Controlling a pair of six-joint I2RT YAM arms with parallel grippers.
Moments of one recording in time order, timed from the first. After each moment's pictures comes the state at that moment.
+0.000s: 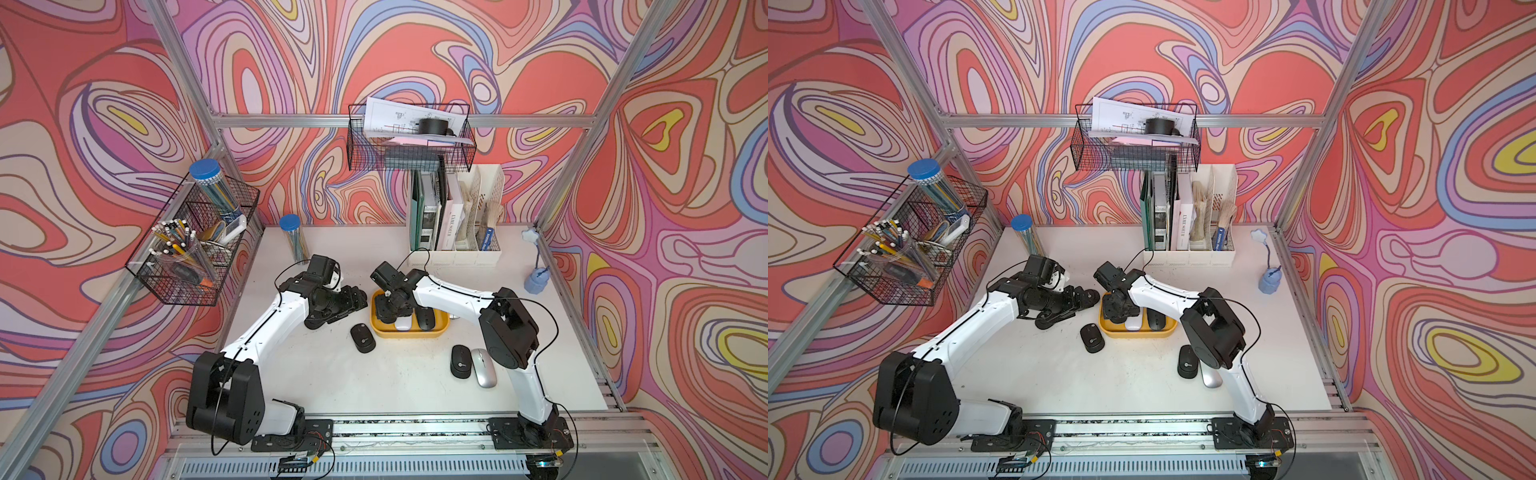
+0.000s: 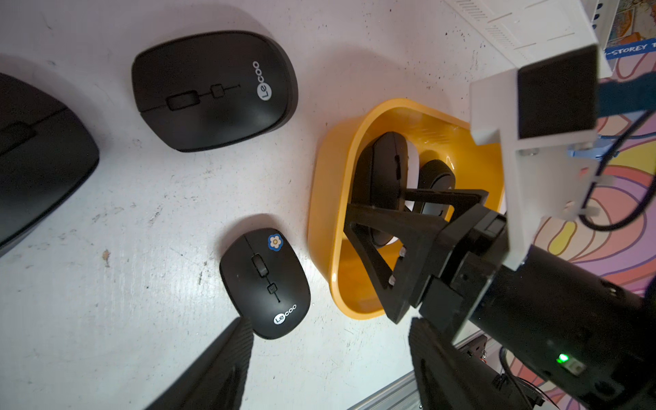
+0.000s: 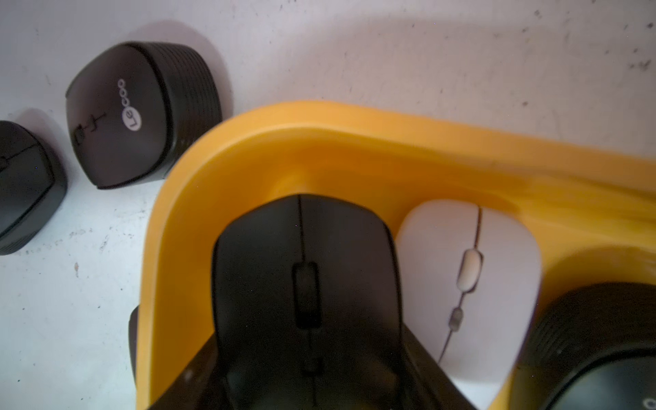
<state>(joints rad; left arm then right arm) -0.25 1.40 1.02 -0.73 0.41 -0.58 0.82 2.14 1.69 -0.76 0.02 0.63</state>
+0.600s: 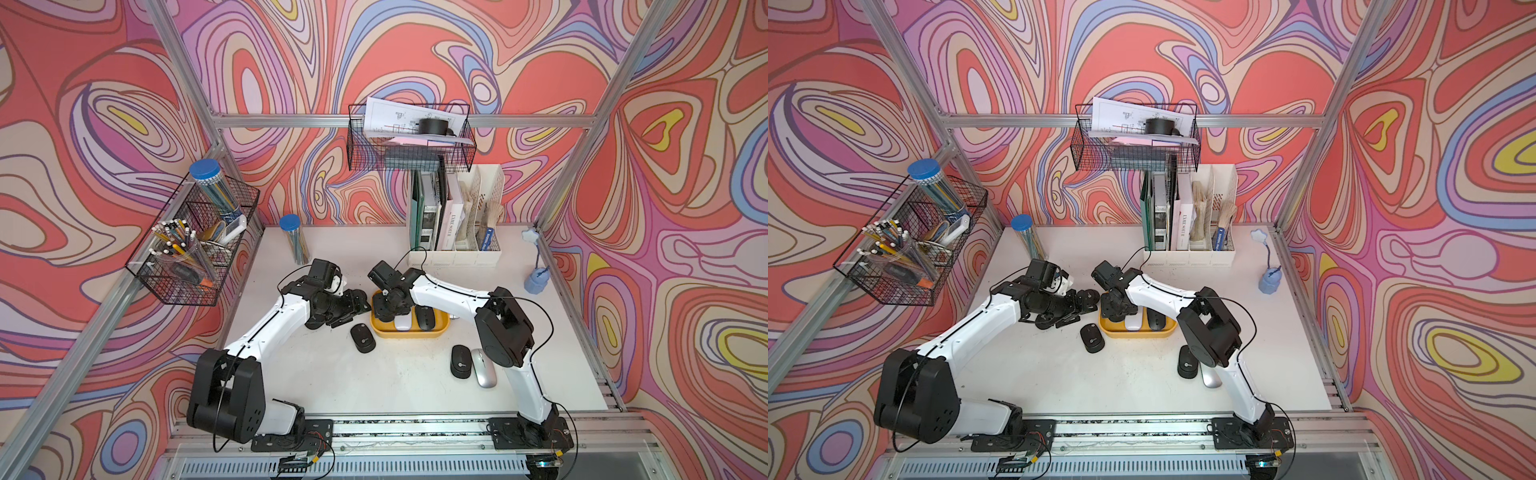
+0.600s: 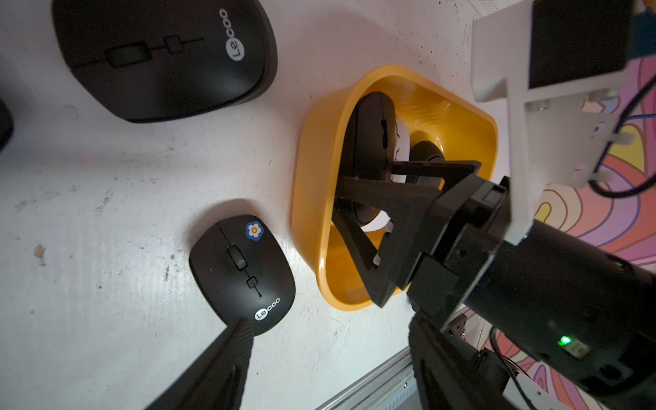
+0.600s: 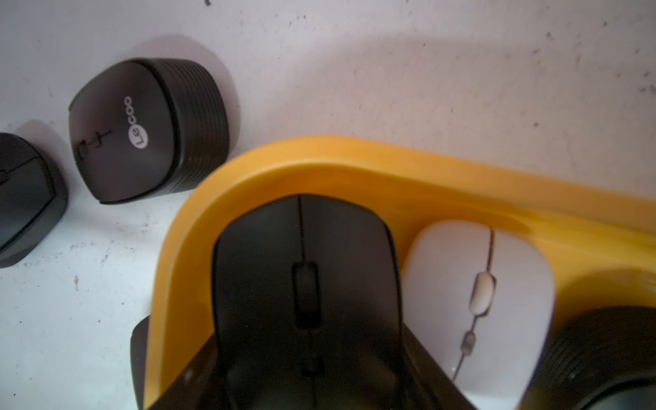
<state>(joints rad) -0.25 1.41 0.96 -0.68 0.51 -0.60 0.82 2.17 1.74 -0.78 0.03 0.62</state>
